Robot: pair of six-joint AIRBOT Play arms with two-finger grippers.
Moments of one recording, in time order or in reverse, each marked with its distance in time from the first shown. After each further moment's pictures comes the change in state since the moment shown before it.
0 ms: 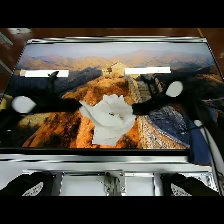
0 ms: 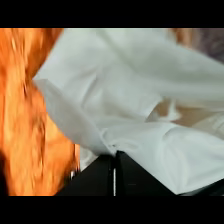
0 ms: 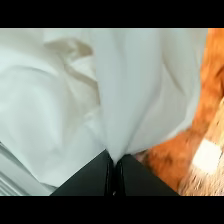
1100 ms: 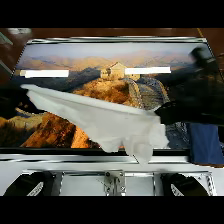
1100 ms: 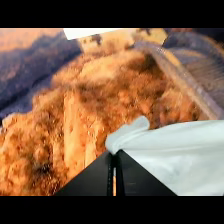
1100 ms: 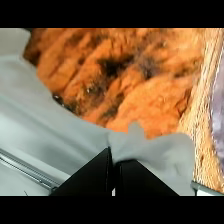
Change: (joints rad) left arm 0.019 0.334 0.256 0.375 -0.382 -0.069; right arm 0.020 0.393 0.067 -0.223 0.270 0.253
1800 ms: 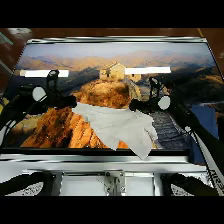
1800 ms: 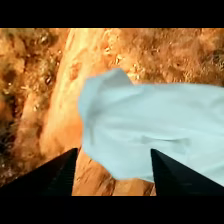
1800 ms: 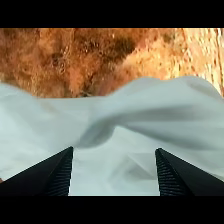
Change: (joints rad) left arm 0.006 -0.666 -0.166 -0.025 0.271 -0.253; right arm 0.013 -0.483 -0.312 0.192 -0.772 0.024
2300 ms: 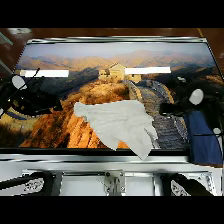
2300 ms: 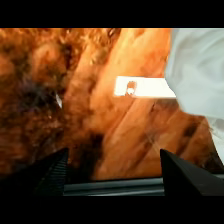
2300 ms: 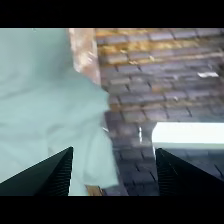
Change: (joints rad) left arm 0.302 -0.056 0.066 -0.140 -0.377 0.229; right arm -0.335 0.159 0.047 -0.343 0.477 -0.123
